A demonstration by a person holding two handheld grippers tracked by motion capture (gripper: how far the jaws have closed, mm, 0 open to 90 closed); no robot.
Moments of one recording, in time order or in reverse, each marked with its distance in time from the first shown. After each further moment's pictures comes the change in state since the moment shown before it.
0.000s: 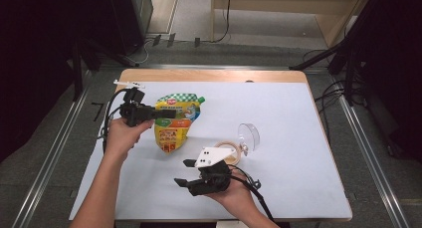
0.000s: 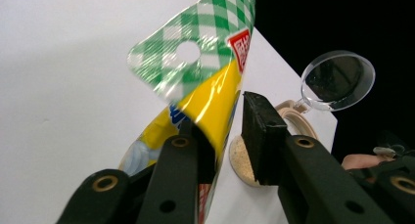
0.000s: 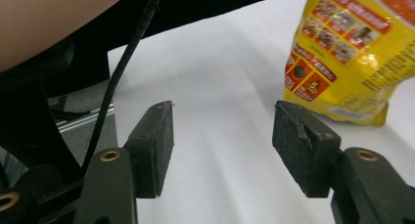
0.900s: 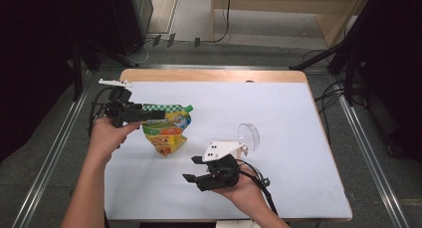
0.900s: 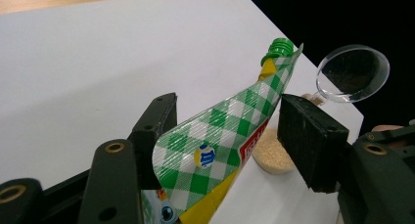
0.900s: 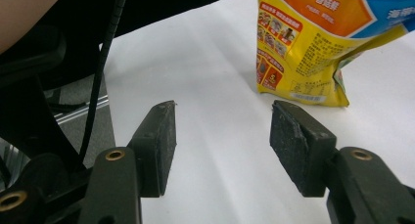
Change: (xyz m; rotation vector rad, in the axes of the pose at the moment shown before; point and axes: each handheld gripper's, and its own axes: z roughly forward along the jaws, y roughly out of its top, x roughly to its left) left arm -0.007 0.000 -0.034 -0.015 0.108 0.037; right arm -0.009 0.009 -0.022 0.057 -0.027 0.025
